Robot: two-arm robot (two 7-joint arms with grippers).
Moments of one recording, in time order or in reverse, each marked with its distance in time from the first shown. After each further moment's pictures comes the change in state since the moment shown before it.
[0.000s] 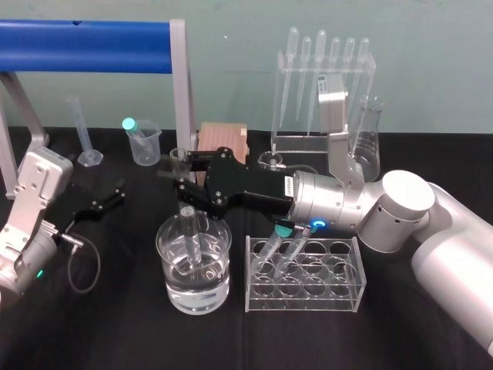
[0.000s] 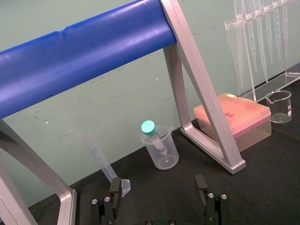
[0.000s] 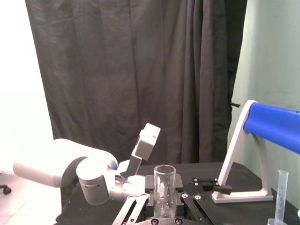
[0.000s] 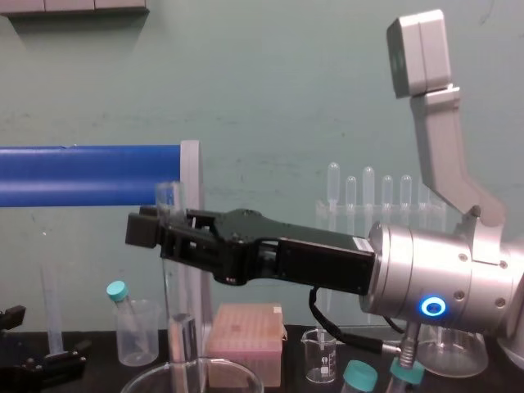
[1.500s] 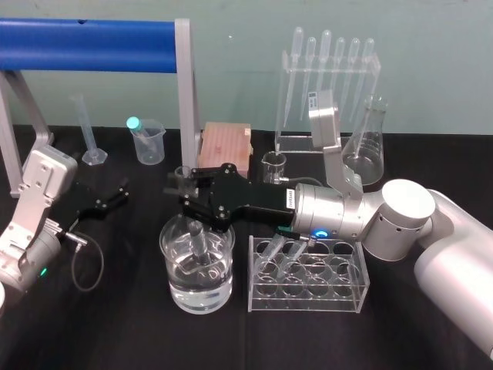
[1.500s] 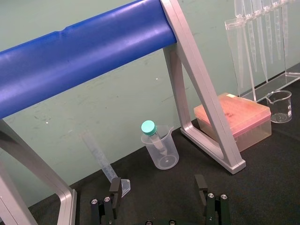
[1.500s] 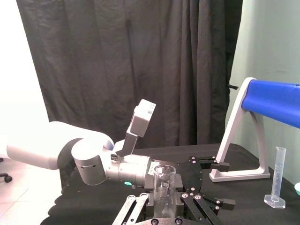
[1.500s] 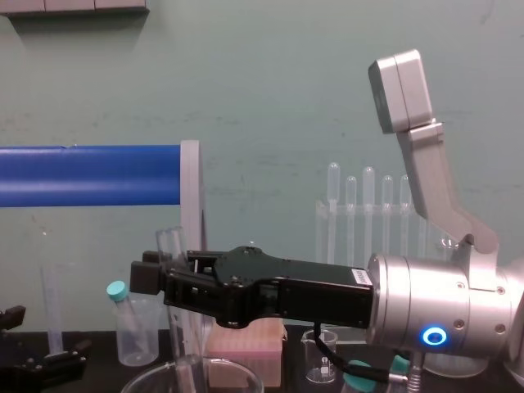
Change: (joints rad) left arm 0.000 0.000 0.000 0.000 0.000 0.000 0.000; right arm -0.002 -0.001 -0.015 0.033 -0.042 0.016 -0.013
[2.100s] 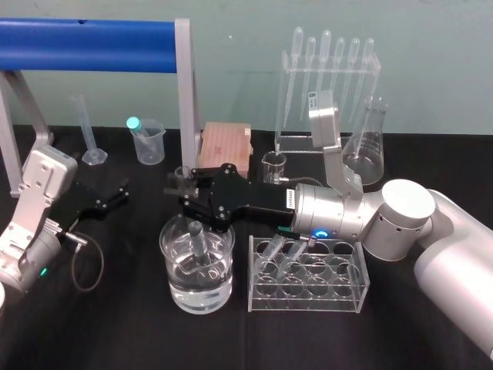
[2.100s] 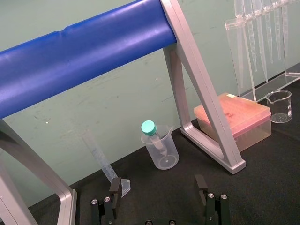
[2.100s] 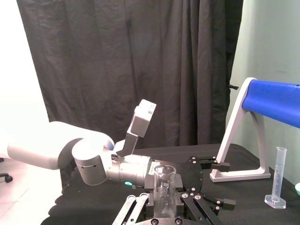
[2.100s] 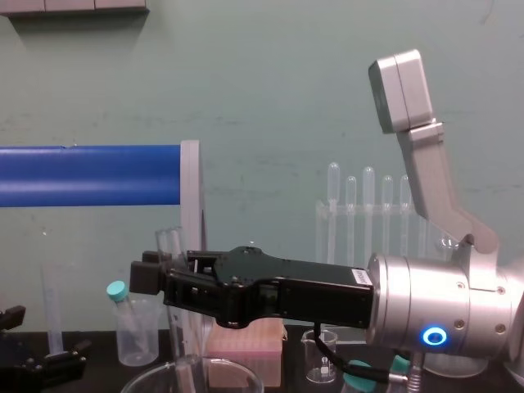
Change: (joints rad) left arm 0.000 0.000 0.000 0.000 0.000 0.000 0.000; right arm 0.000 0.000 0.000 0.000 0.001 0.000 0.002
